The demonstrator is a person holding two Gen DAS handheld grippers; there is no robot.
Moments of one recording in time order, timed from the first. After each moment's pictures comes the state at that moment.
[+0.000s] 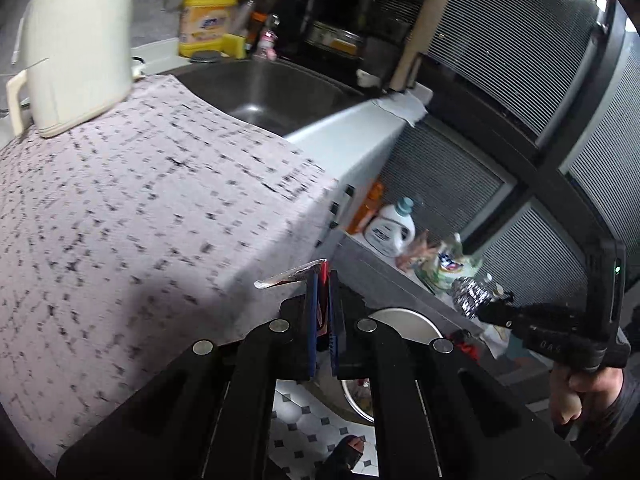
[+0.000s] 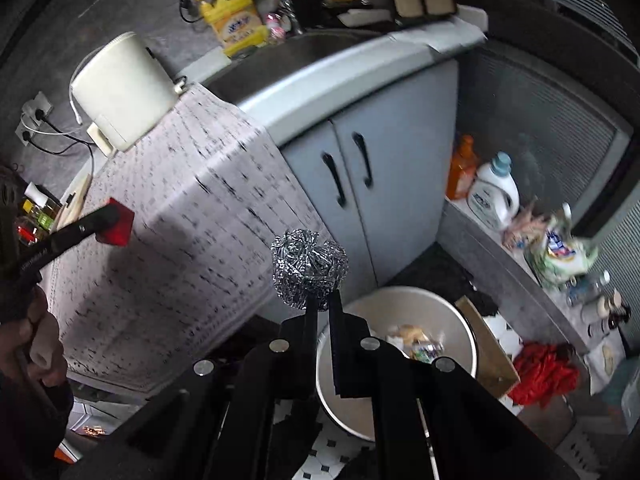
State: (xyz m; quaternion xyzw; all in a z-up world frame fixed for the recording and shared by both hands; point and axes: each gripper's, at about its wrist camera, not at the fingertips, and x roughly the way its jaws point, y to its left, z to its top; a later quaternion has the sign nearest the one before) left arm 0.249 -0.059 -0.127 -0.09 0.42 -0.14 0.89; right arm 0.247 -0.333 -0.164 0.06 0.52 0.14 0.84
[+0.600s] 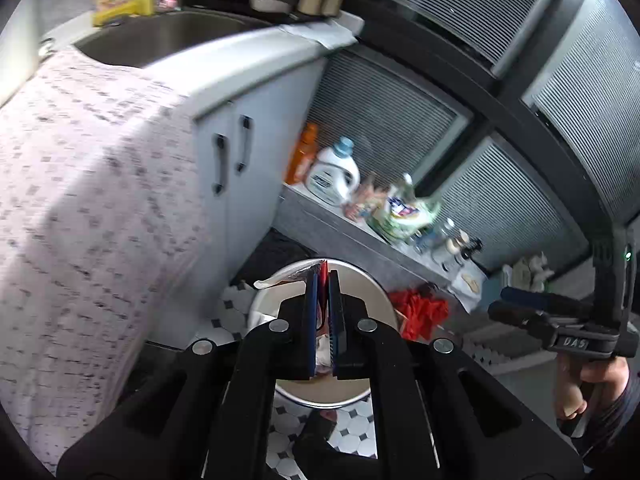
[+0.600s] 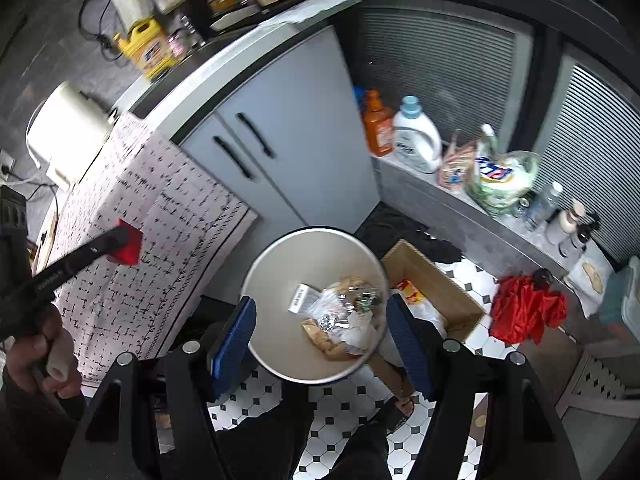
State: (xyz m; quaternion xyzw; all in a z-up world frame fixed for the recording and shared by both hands) left arm 0.240 -0.189 -0.177 -0.06 0.47 -0.22 0.85; right arm 0.177 -0.468 -0.185 0.13 0.54 0.05 0.83
